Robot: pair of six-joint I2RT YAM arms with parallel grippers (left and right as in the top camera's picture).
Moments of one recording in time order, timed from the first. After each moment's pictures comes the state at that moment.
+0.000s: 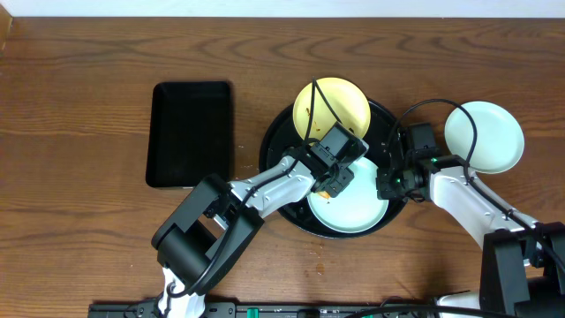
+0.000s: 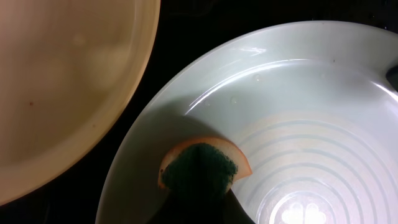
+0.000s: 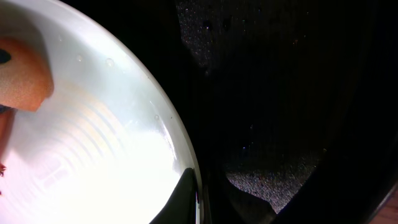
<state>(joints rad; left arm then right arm) -0.78 1.98 1.19 -0.29 0.08 0.02 0.19 1.60 0.79 -0.52 -0.13 0.17</state>
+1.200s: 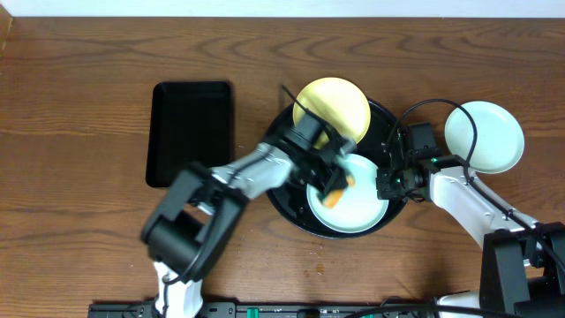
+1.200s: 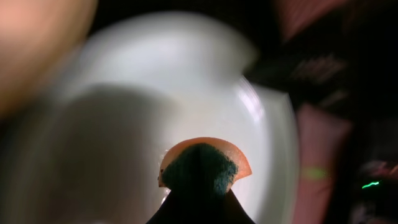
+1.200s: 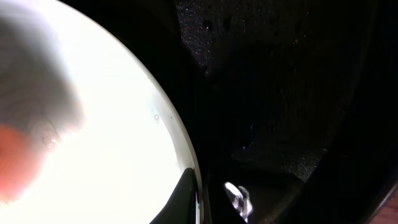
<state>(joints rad) -0.59 1.96 1.16 -0.26 0.73 -0.14 0.19 1.60 0.79 -0.52 -0.13 0.17</state>
